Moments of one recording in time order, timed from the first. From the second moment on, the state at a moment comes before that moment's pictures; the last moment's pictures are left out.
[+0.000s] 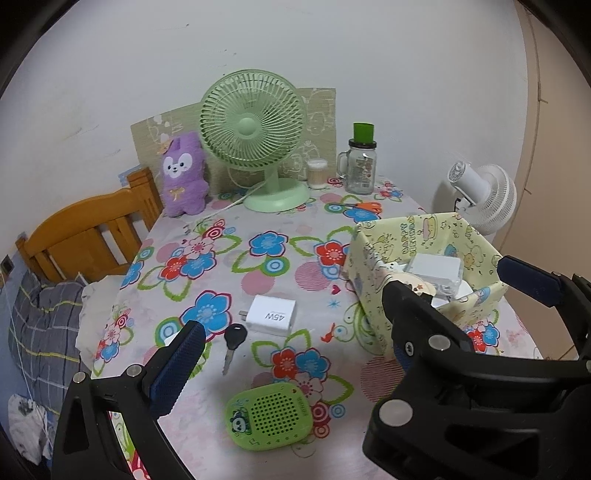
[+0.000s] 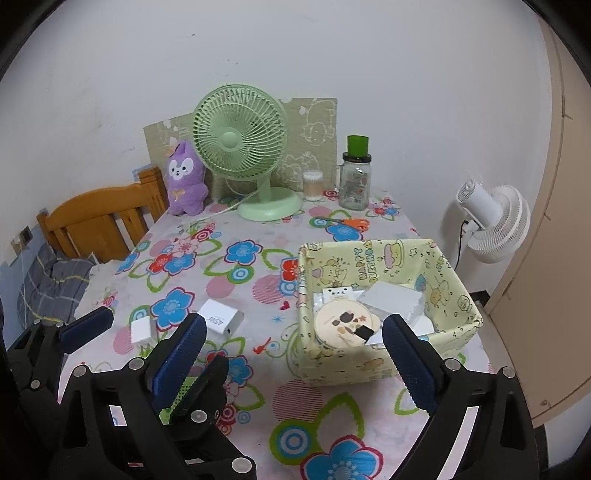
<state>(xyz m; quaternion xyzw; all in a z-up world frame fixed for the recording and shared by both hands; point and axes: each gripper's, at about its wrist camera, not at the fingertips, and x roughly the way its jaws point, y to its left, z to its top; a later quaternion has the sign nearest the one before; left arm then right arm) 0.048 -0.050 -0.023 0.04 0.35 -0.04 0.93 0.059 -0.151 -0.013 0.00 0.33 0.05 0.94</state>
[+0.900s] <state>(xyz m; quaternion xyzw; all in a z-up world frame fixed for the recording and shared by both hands) 0.059 0.006 -0.056 0.02 0.37 -0.01 0.93 0.074 -0.095 -0.042 -0.01 0.33 0.05 0.94</state>
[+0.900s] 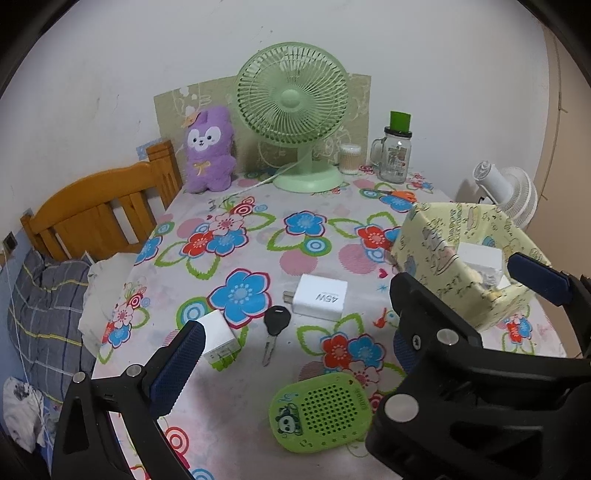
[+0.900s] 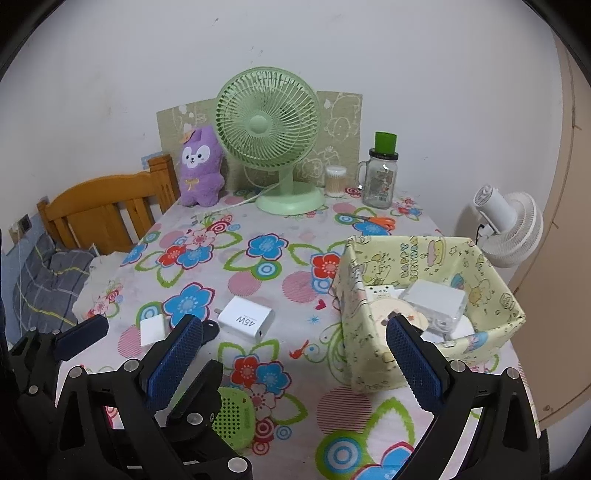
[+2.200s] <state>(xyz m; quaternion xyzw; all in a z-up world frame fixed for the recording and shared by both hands) 0.106 0.068 -0.133 -0.01 0.43 0.01 0.90 0.135 -0.031 -0.117 -0.07 0.37 0.11 0.92</state>
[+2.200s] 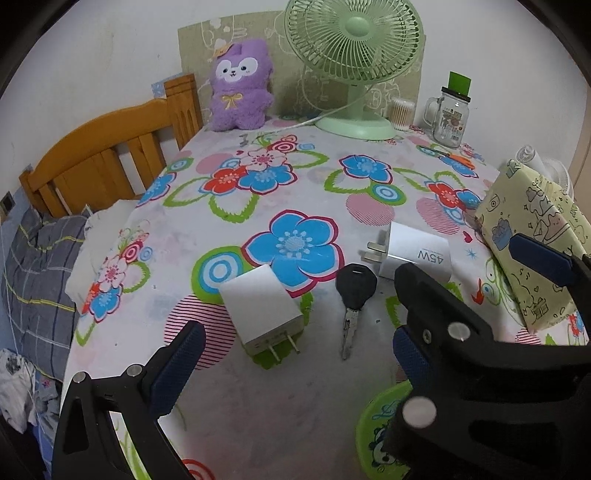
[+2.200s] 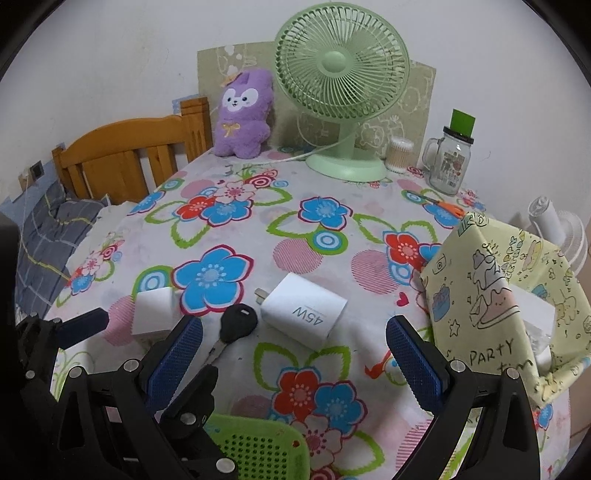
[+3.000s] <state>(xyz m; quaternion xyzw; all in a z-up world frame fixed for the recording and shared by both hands) 0.132 0.046 -0.150 0.00 0.45 0.04 0.89 0.170 -0.043 -0.144 -0.07 0.40 0.11 0.91</state>
